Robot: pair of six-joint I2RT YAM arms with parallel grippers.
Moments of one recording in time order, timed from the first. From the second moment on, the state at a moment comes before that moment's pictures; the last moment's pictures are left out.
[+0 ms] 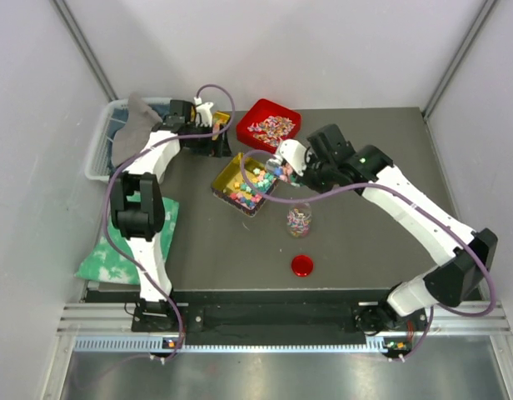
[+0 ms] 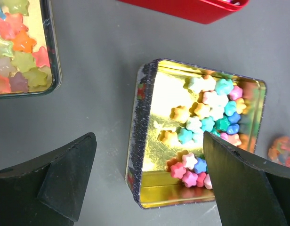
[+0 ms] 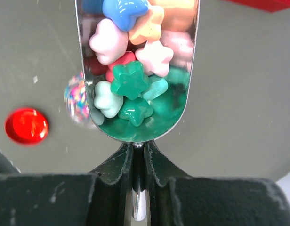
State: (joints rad) left arm -0.09 2.06 1.74 -0.56 0.51 0.03; right arm 0.68 1.49 1.55 -0.94 0.00 -0.52
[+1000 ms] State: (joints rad) left arm -0.09 1.95 1.60 -0.59 0.51 0.07; right arm 0.71 1.35 1.36 -1.22 0.32 -0.89
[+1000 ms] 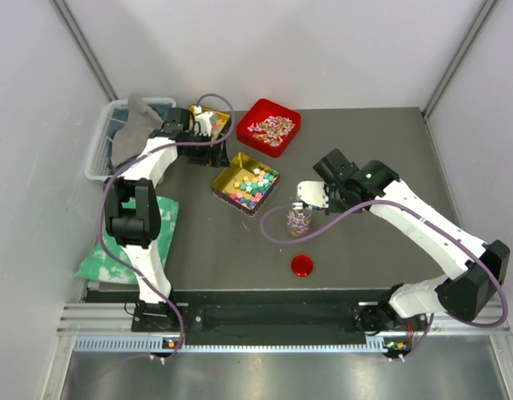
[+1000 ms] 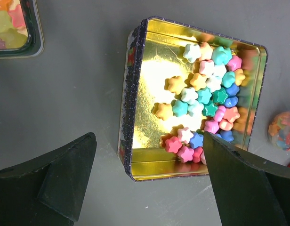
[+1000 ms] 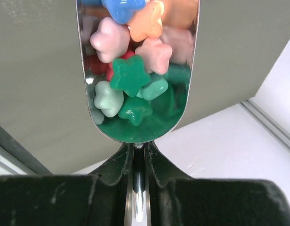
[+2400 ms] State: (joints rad) left arm -0.09 1.94 1.54 -0.58 0.52 0.07; right arm 0.80 1.40 1.34 -1.21 0.52 -0.96
